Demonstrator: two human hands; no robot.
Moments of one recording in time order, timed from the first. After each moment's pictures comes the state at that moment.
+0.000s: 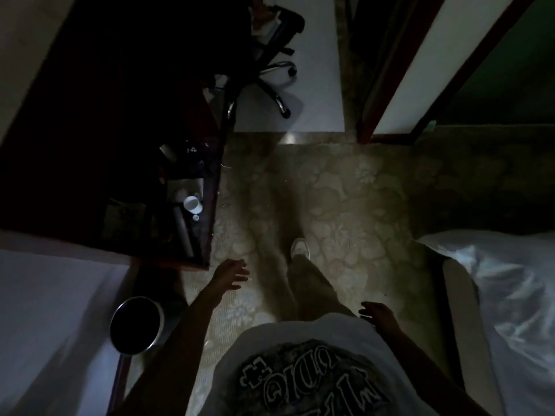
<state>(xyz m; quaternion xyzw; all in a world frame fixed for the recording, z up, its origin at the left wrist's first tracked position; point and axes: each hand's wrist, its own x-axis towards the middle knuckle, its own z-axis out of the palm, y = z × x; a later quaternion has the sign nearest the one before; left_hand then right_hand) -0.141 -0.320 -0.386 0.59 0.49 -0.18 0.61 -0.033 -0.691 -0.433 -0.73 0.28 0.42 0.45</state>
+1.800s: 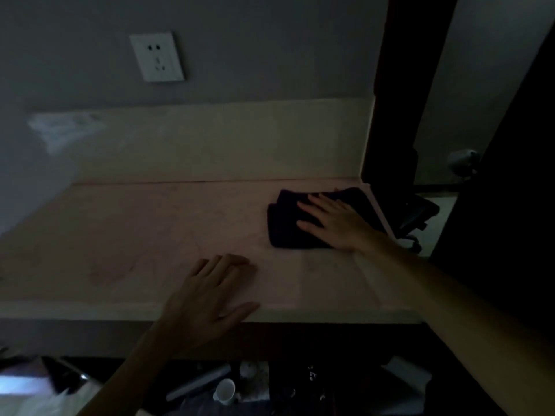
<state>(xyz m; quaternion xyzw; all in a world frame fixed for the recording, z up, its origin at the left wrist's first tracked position) 0.257 0.120 -0.076 0.73 0.66 0.13 -0.11 0.440 0.392 -0.065 -0.34 -0.94 0.07 0.00</state>
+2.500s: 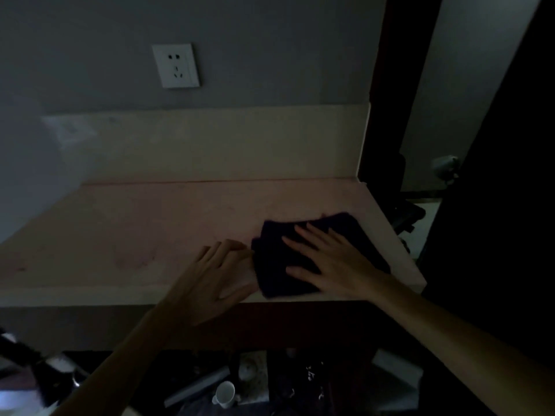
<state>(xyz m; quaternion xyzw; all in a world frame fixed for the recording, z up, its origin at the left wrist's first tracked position) 0.235 0.097 -0.068 0.75 0.63 0.14 -0.12 0.469 0.255 -0.064 -0.28 -0.96 0.06 0.02</state>
